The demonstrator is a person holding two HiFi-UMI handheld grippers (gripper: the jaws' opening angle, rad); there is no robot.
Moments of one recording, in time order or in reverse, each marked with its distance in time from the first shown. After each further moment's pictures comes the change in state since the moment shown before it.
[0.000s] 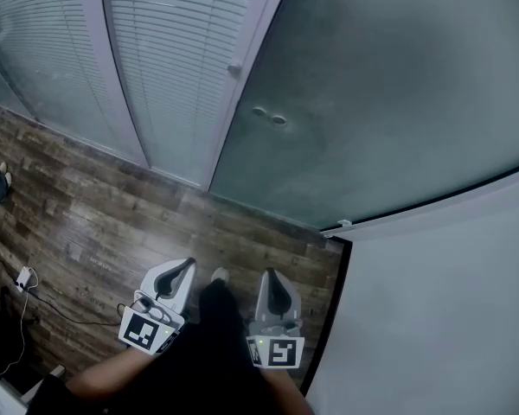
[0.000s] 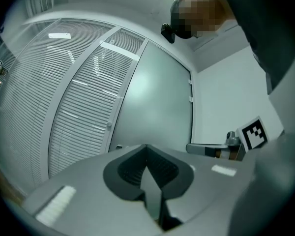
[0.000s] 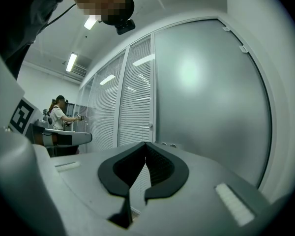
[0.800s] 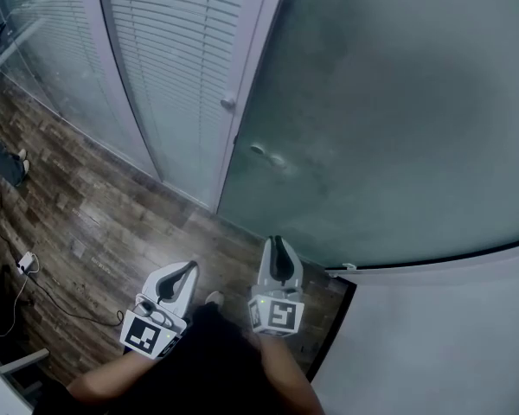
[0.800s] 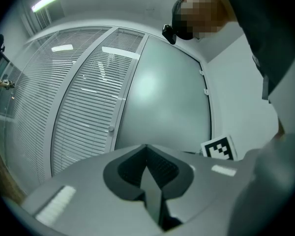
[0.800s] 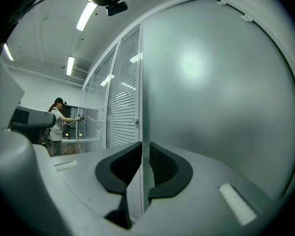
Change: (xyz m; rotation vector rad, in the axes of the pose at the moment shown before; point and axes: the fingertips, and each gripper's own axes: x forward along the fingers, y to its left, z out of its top) left arm 0.101 0.006 0.012 0.057 -0.020 0.166; right arm 0.162 -0.101 -0.019 0.040 0.000 0.093
